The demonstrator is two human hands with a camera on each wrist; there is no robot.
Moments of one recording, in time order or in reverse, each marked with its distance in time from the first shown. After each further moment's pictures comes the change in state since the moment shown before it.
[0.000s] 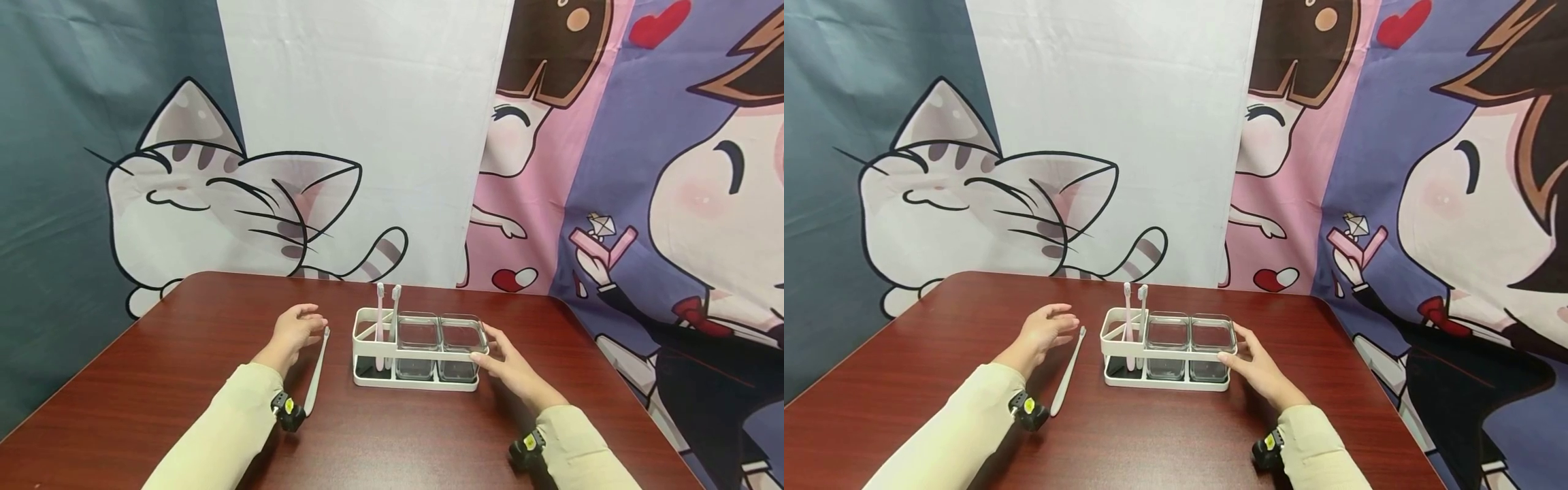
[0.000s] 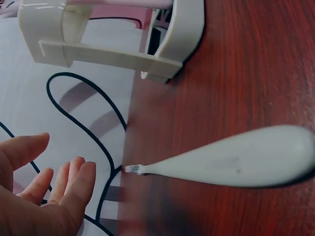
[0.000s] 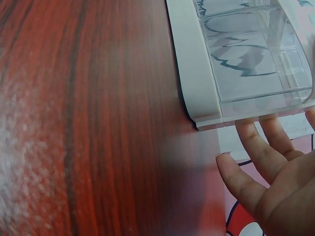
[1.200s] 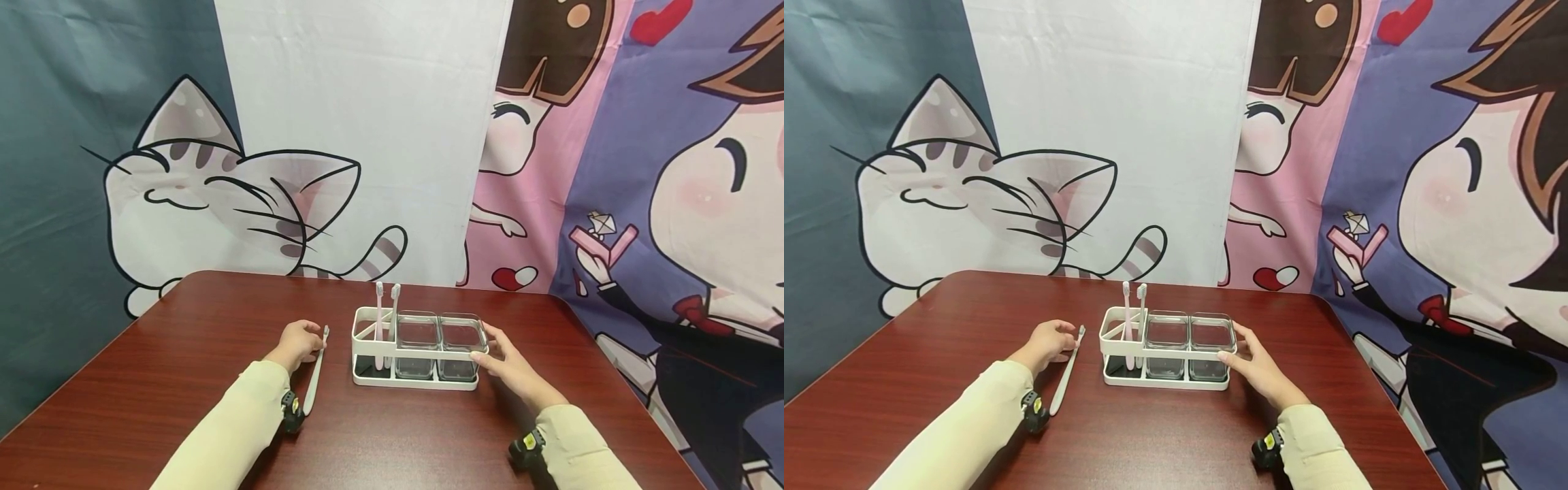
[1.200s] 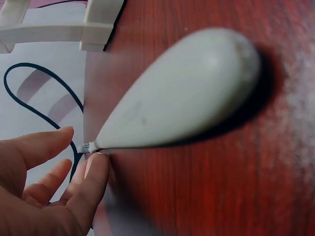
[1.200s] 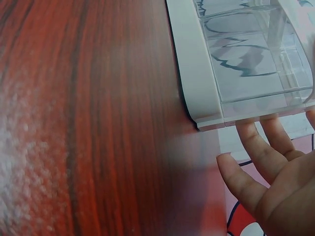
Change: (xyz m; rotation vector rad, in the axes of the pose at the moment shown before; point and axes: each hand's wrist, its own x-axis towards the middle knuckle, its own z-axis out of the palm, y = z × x) left_hand 0.011 -0.028 0.004 0.237 -0.017 -0.105; right_hand 0.000 0.000 0.001 0.000 0.006 0.001
